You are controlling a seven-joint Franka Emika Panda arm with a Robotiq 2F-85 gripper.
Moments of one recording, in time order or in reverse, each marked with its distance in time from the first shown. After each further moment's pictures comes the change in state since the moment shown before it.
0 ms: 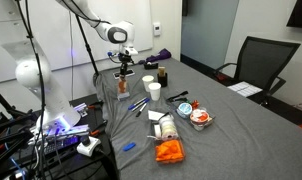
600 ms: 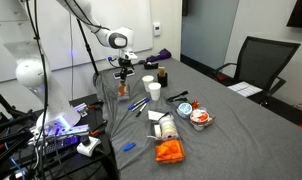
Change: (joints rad) arm 0.011 0.058 0.005 -0.025 -0.072 0.063 0.067
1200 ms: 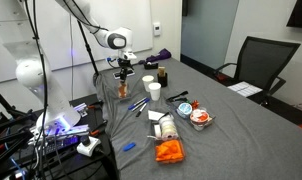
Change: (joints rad) arm 0.005 -0.012 0.000 -0.025 -0.004 0.041 0.036
